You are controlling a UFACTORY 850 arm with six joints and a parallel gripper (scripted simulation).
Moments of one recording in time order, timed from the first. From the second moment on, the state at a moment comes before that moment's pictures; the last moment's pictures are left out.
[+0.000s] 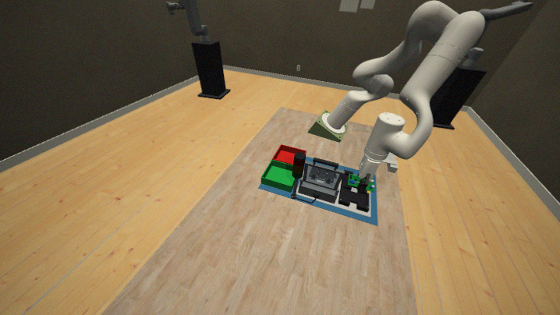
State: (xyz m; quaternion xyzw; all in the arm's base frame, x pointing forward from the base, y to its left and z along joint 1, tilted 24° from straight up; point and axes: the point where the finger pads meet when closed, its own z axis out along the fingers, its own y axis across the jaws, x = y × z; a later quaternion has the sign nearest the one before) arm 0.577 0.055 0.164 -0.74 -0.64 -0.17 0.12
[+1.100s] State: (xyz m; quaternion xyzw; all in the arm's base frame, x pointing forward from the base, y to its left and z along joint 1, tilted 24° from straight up) arm 0.575 0.052 0.163 -0.74 -0.64 -0.17 0.12
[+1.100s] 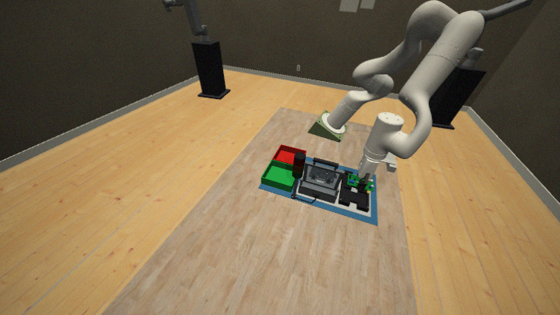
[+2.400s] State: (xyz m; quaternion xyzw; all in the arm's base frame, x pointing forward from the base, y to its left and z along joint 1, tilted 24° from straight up) arm 0.545 -0.020 0.134 -0.74 -0.64 -0.17 0.12
